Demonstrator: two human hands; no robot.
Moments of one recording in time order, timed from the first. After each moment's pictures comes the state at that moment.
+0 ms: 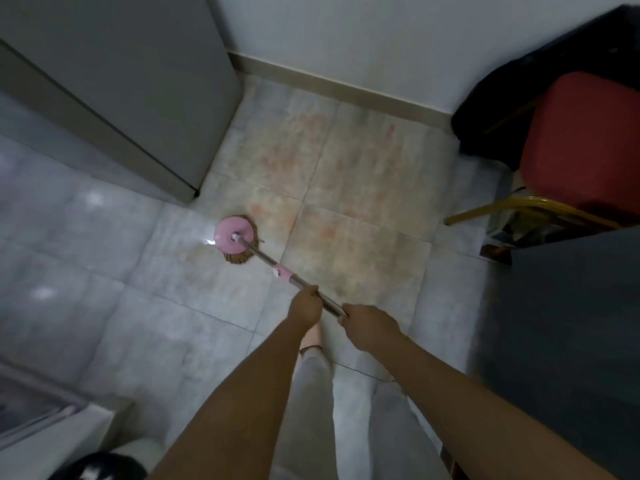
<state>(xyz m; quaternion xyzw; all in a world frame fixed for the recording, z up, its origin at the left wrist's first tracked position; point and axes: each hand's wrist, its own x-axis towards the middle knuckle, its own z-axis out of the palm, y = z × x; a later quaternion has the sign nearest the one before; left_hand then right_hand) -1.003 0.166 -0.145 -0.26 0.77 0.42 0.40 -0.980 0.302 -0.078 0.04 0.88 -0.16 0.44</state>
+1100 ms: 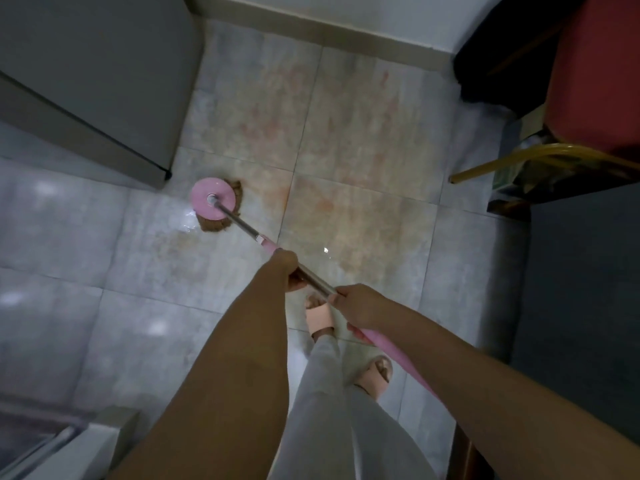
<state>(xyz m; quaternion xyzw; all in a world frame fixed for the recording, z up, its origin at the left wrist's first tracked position) -1.098 0.084 -0.222 -0.49 0.57 0.47 0.47 -1.017 0.219 -0.116 0.32 0.69 -0.44 0.48</state>
